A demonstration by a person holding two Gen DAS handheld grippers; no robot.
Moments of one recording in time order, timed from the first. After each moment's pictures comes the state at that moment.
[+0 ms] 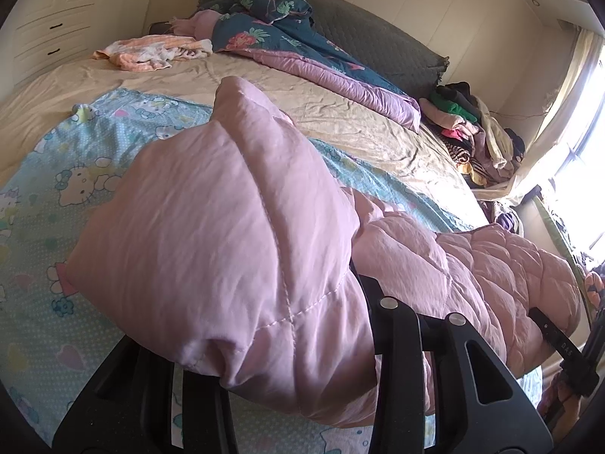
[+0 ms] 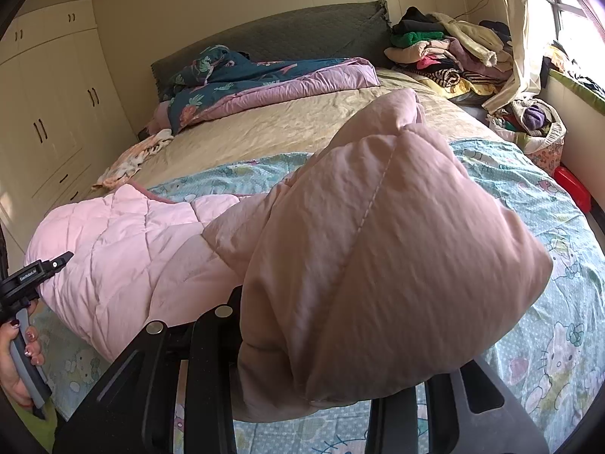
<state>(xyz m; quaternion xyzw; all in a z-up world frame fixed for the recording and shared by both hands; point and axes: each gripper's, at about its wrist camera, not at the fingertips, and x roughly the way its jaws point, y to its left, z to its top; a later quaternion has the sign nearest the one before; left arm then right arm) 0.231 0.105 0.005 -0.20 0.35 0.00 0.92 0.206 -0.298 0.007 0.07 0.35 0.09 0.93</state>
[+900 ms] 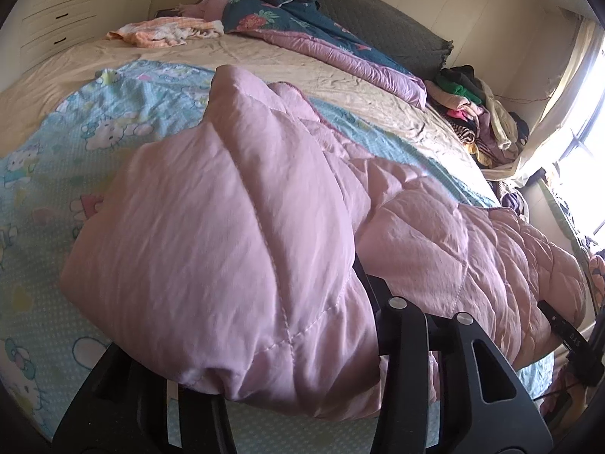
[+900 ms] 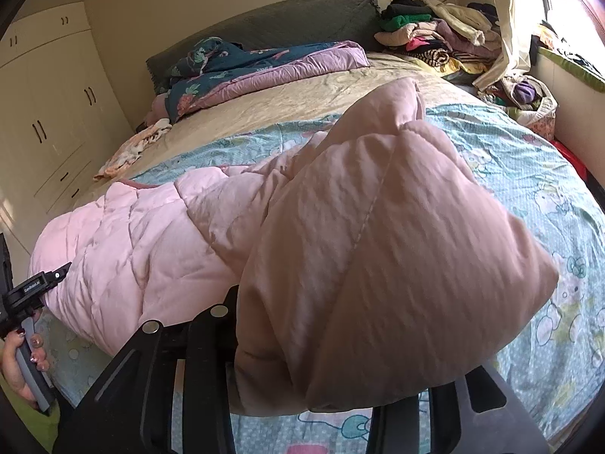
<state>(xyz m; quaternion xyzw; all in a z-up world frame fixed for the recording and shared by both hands) 0.172 0.114 -0.039 -0.19 0.38 0.00 0.91 0.148 -0.307 -0.036 0.11 0.38 0.08 0.92</state>
